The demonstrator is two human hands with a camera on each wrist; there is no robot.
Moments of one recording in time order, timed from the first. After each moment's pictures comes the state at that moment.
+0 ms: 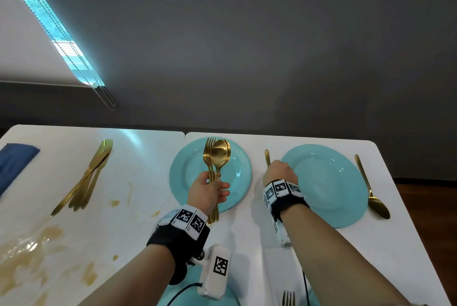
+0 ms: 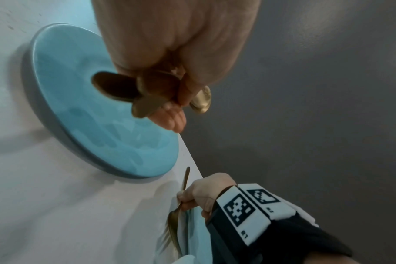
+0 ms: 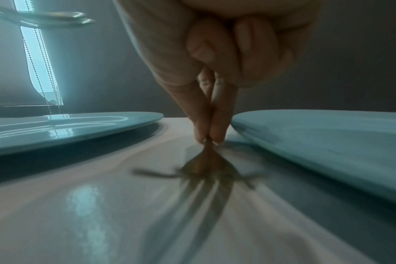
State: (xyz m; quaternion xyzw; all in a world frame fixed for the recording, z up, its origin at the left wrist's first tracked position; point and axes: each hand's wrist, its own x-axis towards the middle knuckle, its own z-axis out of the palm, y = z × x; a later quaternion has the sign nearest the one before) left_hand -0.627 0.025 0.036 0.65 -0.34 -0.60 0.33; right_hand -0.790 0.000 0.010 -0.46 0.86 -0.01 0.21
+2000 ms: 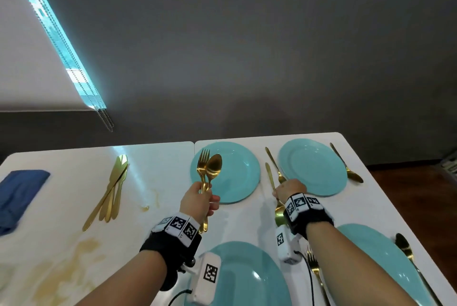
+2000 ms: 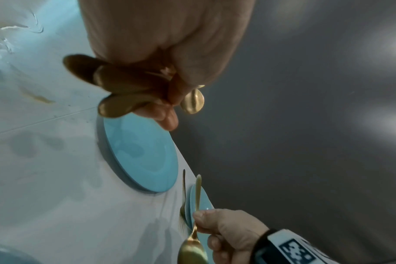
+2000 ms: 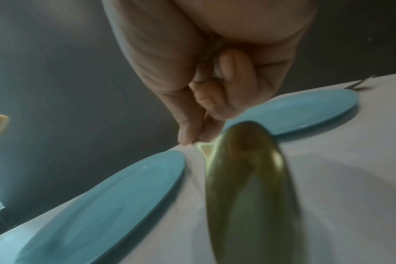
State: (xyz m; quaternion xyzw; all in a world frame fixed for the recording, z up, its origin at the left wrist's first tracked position) left_hand -0.509 0.063 0.068 0.61 -0.43 -0.61 0.26; right_hand -0.730 0.094 0.050 -0.29 0.90 -0.10 0.31
